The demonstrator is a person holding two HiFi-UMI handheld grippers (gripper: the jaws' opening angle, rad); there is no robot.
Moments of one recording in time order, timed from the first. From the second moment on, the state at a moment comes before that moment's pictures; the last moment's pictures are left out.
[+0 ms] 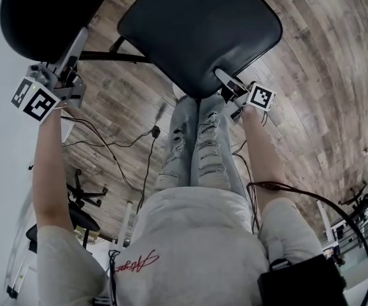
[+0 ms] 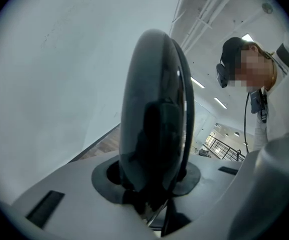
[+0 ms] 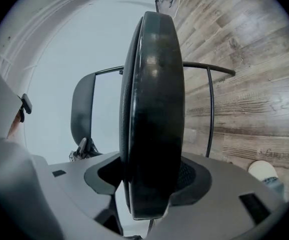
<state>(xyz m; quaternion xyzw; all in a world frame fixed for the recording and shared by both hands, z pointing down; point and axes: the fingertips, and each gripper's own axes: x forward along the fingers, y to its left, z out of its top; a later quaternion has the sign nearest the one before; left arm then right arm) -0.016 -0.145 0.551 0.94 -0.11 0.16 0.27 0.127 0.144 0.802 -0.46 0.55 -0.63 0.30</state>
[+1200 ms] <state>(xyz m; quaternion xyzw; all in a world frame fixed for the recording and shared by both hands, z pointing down) -0.012 -0.198 0.463 0.96 -0.14 0.16 0.16 0.101 -0.101 0.584 -0.55 0.45 -0.66 0.26</state>
